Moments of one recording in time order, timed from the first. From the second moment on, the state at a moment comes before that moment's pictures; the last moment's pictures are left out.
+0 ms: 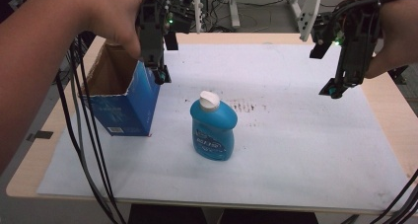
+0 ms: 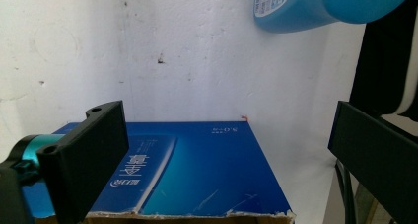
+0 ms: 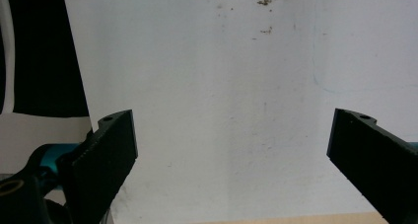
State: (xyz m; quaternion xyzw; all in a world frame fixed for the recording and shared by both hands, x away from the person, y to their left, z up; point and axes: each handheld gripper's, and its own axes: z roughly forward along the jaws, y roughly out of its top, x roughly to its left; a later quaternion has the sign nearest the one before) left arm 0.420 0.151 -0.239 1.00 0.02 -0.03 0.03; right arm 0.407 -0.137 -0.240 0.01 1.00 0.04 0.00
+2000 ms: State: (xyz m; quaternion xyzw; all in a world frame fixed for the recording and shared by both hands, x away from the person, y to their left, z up) left arm 0.416 0.153 -0.247 1.00 0.02 -0.04 0.04; right arm 0.326 -0.098 -0.384 0.13 0.90 0.41 -0.05
